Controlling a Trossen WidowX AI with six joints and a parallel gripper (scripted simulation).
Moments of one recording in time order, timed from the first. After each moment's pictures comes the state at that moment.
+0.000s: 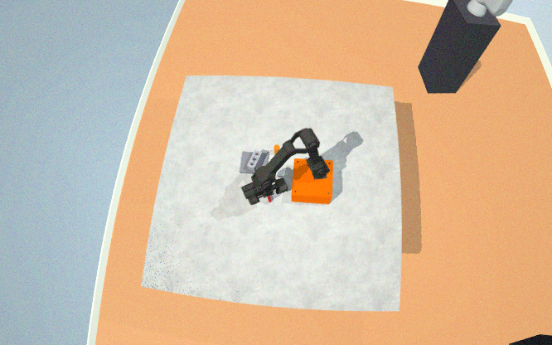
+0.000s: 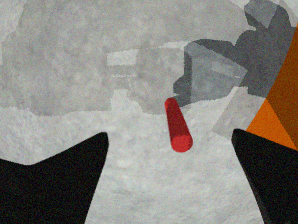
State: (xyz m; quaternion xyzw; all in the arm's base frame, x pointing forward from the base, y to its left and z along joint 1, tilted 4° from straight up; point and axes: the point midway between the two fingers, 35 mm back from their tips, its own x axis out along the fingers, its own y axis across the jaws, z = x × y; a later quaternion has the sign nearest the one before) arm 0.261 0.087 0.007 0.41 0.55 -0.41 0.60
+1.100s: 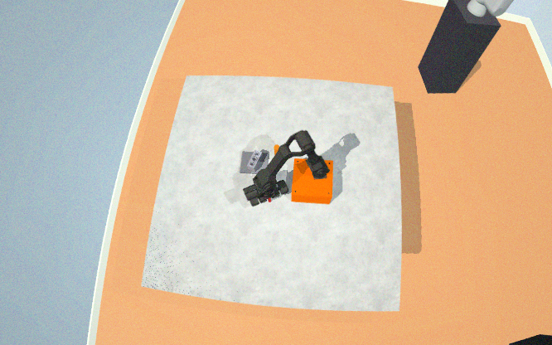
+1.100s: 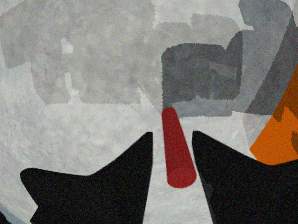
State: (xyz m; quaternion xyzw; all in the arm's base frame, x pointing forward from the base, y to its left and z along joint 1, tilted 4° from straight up) arm 0.258 0.084 -0.023 0.41 0.55 -0.42 0.60
